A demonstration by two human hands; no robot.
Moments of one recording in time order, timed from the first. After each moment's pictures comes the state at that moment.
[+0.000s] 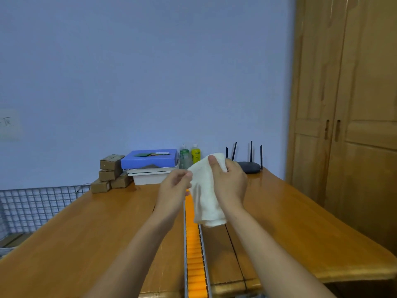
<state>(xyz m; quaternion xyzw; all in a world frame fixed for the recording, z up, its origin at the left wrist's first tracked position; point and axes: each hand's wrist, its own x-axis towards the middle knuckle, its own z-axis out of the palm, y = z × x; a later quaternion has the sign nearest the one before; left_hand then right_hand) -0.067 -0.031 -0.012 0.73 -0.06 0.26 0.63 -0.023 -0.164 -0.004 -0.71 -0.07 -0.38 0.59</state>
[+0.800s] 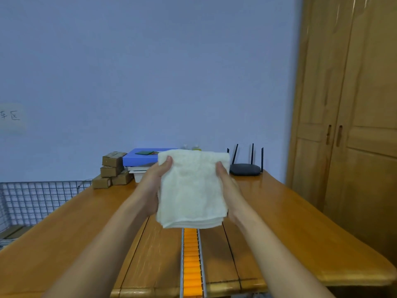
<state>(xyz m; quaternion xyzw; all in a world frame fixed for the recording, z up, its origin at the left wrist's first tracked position) -0.082 0.005 0.023 0.59 -0.04 0.08 0.80 -0.033 -0.188 -0.016 -0.59 -0.15 0.03 0.79</state>
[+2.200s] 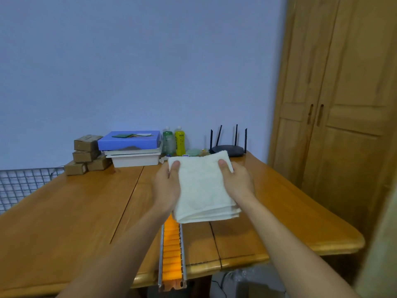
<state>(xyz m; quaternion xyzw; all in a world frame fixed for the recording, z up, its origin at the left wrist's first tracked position) -0.008 -0.061 -0.067 0.75 0.02 0.32 0.58 0.012 -0.254 -0.055 -0.83 -0.05 -0.23 0.51</state>
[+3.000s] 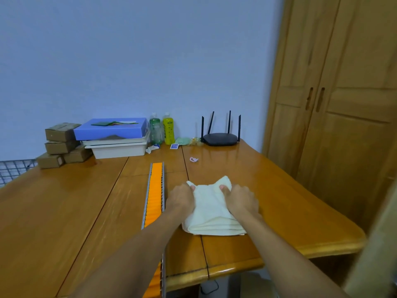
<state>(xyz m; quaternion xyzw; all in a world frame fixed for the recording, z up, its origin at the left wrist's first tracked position) 0.084 -0.127 -0.147 0.96 0.09 0.11 0.26 0.072 -0.297 -0.147 -0.97 0.09 -0.14 0.18</state>
